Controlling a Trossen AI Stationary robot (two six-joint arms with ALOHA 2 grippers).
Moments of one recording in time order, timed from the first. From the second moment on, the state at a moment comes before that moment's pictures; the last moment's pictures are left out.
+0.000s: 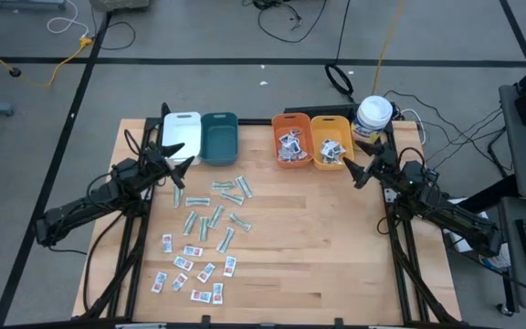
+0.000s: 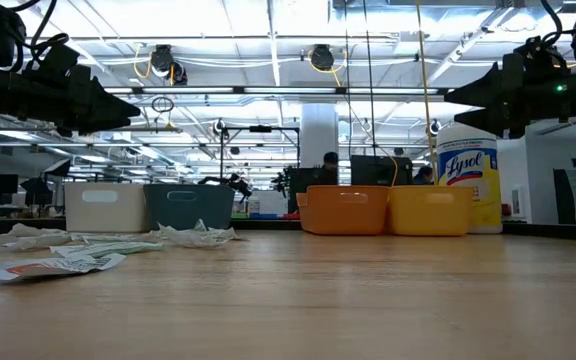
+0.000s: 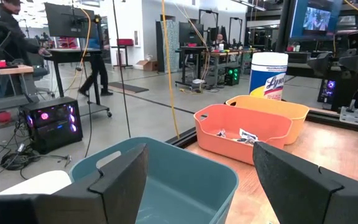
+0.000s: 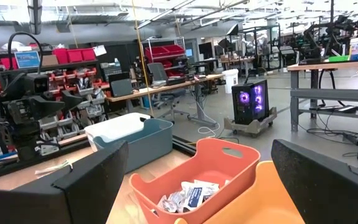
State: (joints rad) left arm 0.47 0.03 0.02 0.06 -0.18 -0.01; right arm -0.54 0.02 0.02 0.12 0.08 0.15
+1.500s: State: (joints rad) left arm 0.28 0.98 0.93 -0.93 -0.10 -0.64; right arm -0.54 0.02 0.02 0.13 0.08 0.15
